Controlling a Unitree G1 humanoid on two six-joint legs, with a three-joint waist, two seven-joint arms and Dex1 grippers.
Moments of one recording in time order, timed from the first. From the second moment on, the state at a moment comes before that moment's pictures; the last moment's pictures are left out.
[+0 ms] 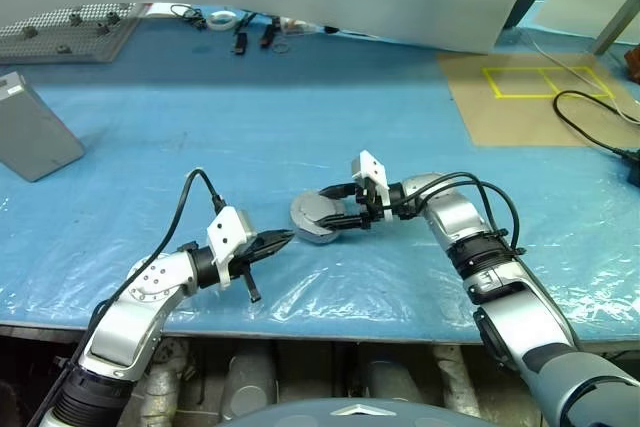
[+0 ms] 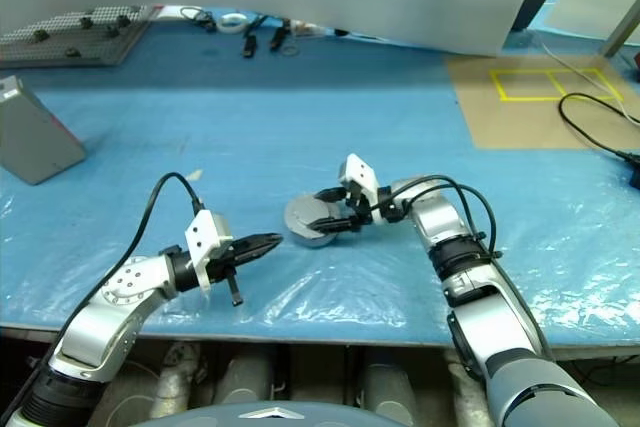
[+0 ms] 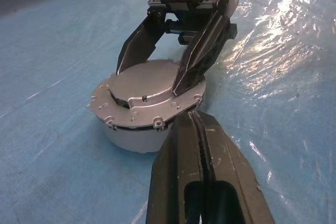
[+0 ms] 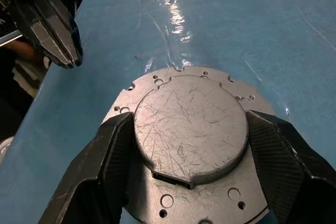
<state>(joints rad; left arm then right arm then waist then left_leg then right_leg) 0.01 0.52 -0.12 -0.36 -0.31 0.22 -0.82 -0.69 -0.36 0.26 0.51 0.19 0.27 1.29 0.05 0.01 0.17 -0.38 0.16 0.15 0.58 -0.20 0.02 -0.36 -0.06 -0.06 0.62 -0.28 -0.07</state>
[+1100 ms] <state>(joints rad) 0.02 0.50 -0.14 -0.26 -0.29 0.10 -0.86 -0.63 -0.38 0.28 0.45 0.17 0.12 1.31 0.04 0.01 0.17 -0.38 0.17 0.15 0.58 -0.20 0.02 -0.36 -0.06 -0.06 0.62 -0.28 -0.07</state>
